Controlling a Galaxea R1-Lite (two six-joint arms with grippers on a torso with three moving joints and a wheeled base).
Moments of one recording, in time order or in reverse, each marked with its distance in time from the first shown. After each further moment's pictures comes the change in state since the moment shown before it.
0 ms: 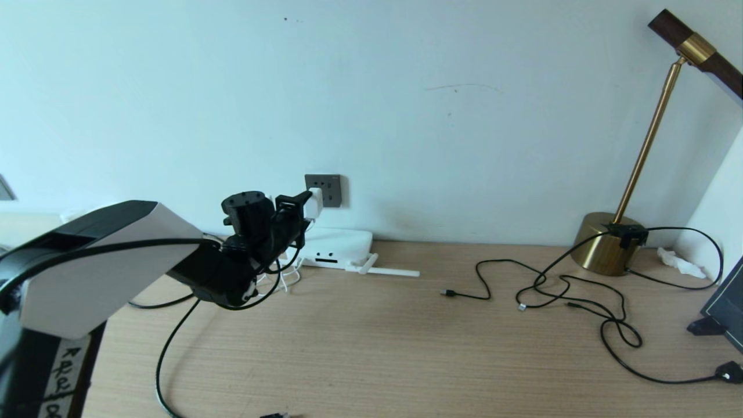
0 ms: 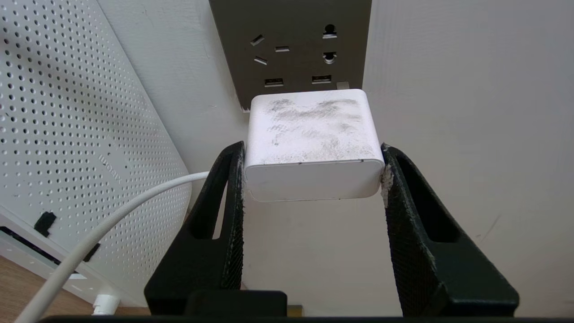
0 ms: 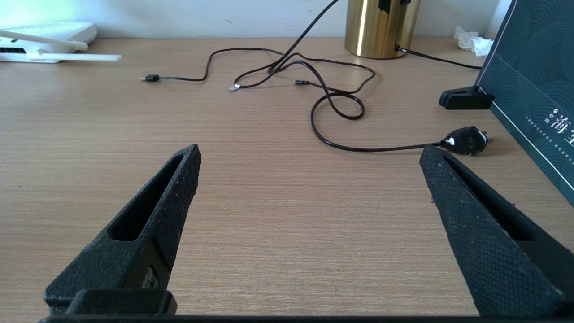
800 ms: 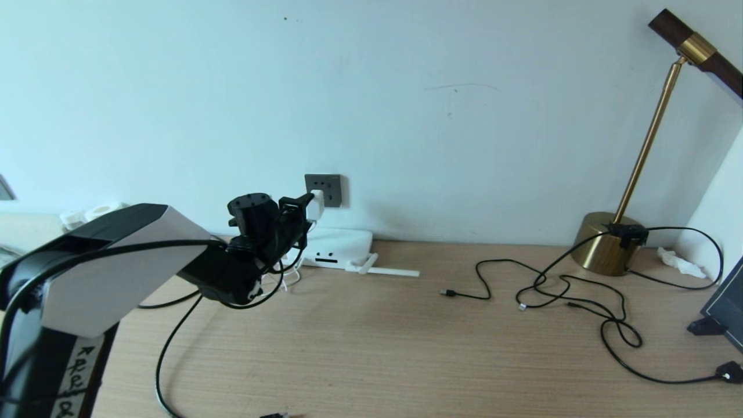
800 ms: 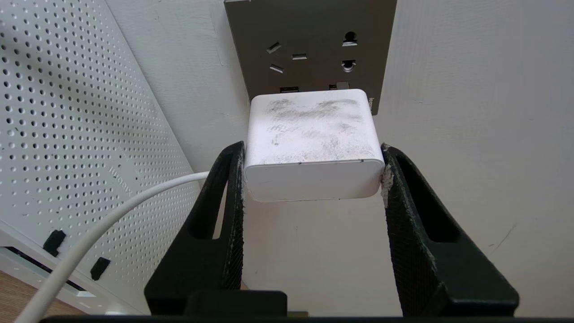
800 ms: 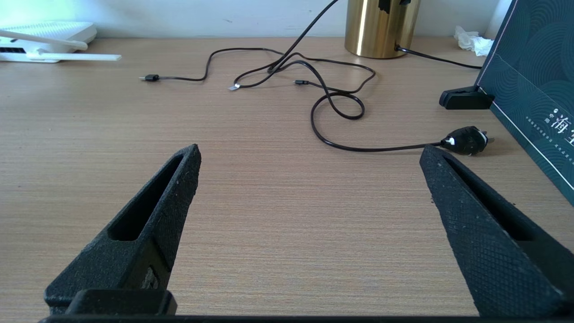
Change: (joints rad) left arm 0.000 0.037 -0.044 0.014 0.006 0.000; right arm 0.000 0.000 0.000 0.000 0.000 0.000
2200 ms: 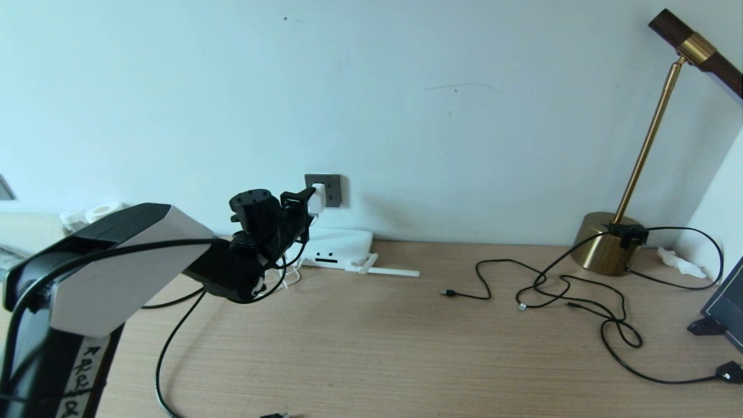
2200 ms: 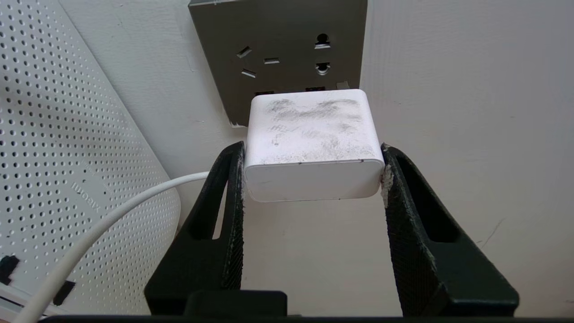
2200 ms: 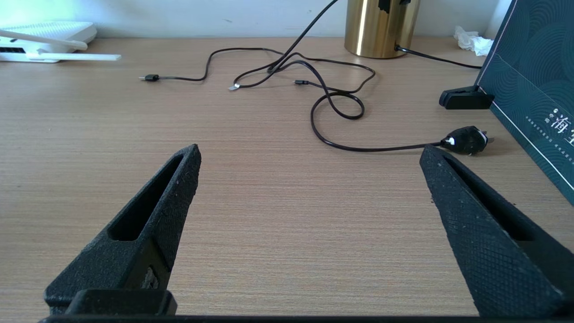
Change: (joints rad) left arm -0.006 0.016 -0.049 -0.011 0.000 0.006; right arm 0.000 0.000 0.000 0.000 0.000 0.000
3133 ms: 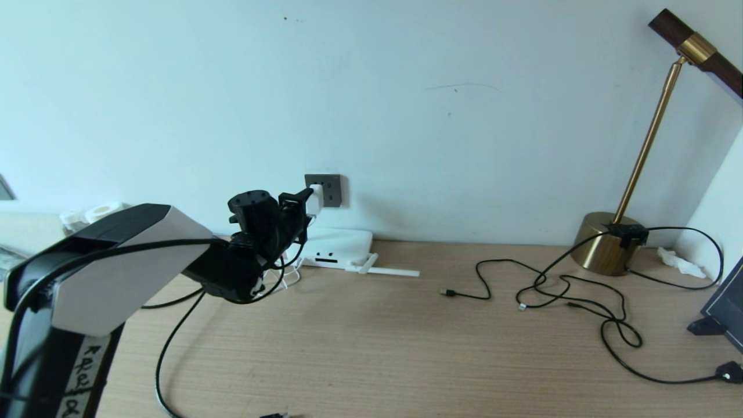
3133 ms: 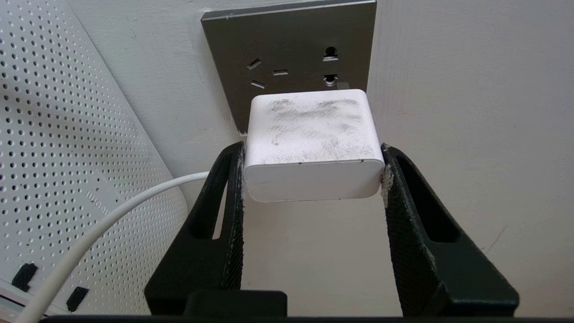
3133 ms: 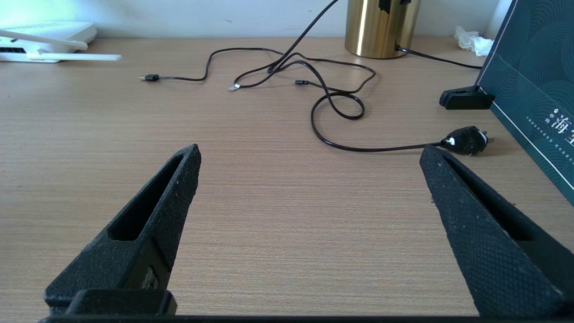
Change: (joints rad) left arm 0.009 0.005 0.001 0.000 0.004 0.000; right arm 0.000 0.000 0.000 0.000 0.000 0.000
